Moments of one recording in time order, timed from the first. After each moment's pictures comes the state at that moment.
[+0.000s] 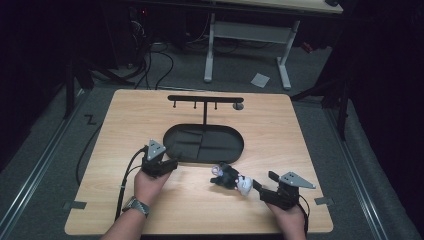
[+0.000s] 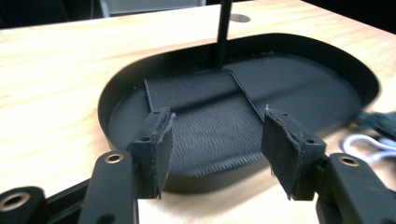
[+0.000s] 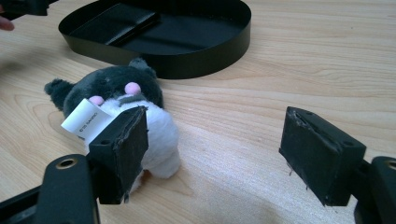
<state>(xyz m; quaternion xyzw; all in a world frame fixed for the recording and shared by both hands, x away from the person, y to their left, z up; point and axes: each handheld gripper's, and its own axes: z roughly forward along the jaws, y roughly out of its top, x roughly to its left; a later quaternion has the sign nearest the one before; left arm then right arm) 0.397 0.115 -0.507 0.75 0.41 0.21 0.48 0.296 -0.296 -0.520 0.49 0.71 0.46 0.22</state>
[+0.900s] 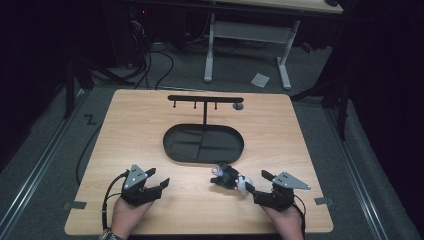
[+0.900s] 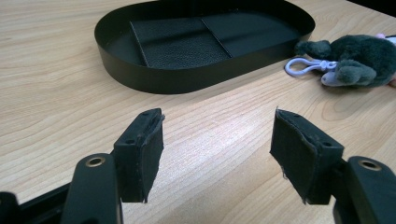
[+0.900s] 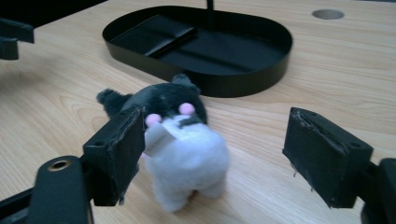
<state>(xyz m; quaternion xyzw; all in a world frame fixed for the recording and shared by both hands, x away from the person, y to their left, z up) 0.328 0.159 -0.515 0.77 0.39 0.17 0.48 0.291 -0.273 -0.505 0.44 0.73 0.47 0.22</state>
